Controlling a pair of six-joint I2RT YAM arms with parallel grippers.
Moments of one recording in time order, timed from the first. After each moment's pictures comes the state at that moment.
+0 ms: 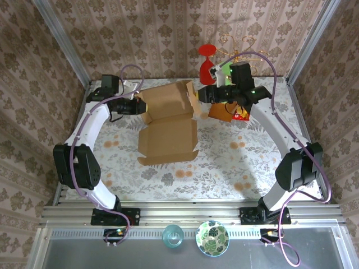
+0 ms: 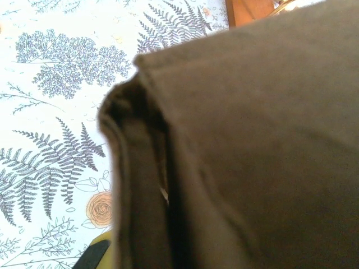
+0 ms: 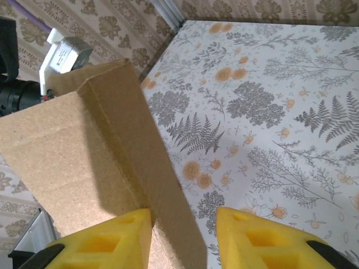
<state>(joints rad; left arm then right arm) -0.14 1.65 1.48 -0.80 0.63 0.02 0.30 1.65 1.59 -0.54 -0.63 0.23</state>
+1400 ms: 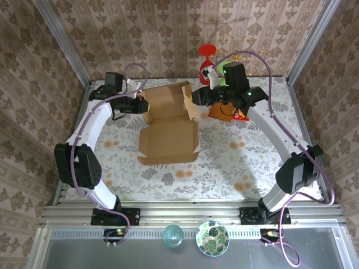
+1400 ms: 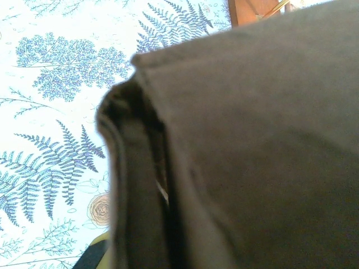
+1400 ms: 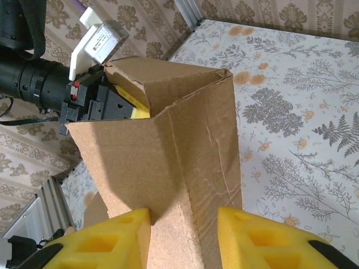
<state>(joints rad) -0.18 1.66 1.52 -0.83 0.58 0.02 0.38 1.63 1.62 -0.56 -0.59 0.19</state>
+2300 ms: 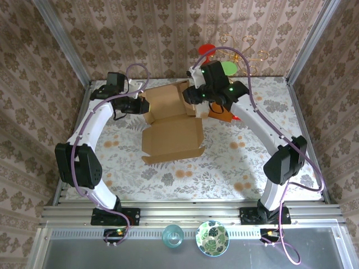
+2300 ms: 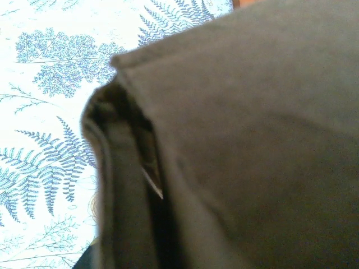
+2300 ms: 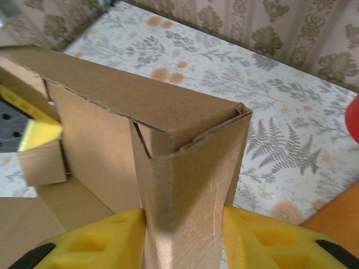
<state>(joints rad) -0.20 1.66 1.53 -0.84 0.55 0.02 0.52 1.79 1.85 -0.72 -0.09 0.04</state>
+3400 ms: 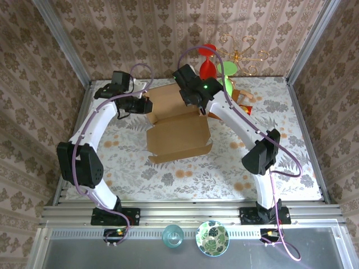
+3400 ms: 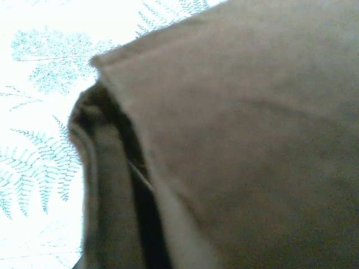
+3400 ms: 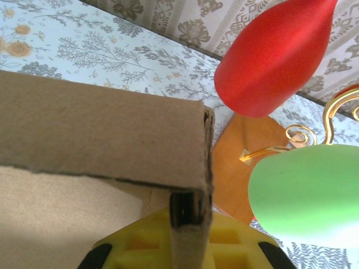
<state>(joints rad) -0.24 1.68 1.56 -0.86 0.49 -0.01 0.67 2.04 2.24 -1.09 0.57 0.15</state>
